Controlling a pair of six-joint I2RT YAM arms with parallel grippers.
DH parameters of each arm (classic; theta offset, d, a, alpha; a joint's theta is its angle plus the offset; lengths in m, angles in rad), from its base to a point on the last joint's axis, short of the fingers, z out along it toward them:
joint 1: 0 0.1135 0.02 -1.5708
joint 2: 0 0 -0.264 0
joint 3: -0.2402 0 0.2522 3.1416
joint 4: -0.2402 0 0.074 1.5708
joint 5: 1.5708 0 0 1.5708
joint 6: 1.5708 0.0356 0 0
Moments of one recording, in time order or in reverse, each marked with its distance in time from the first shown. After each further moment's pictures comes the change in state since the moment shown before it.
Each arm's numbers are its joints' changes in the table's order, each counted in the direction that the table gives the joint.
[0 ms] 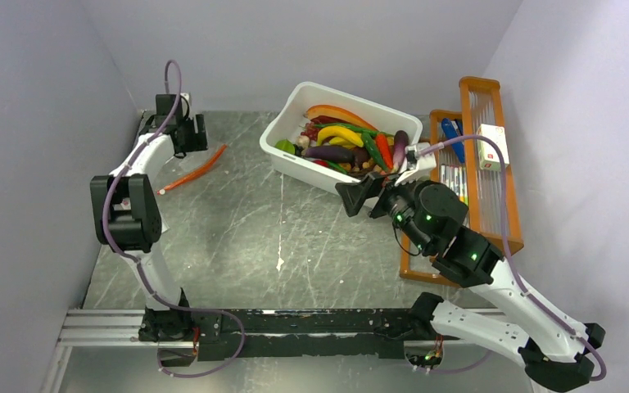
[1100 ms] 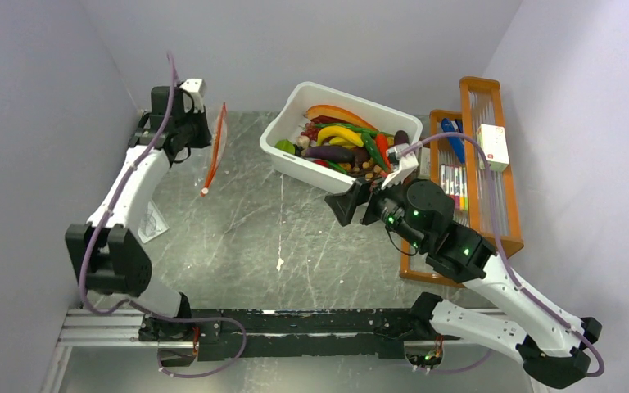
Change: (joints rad) left arm -0.129 -0.279 0.031 -0.117 0.150 0.010; right arm 0.000 0.043 -0.008 -0.064 -0.125 0.005
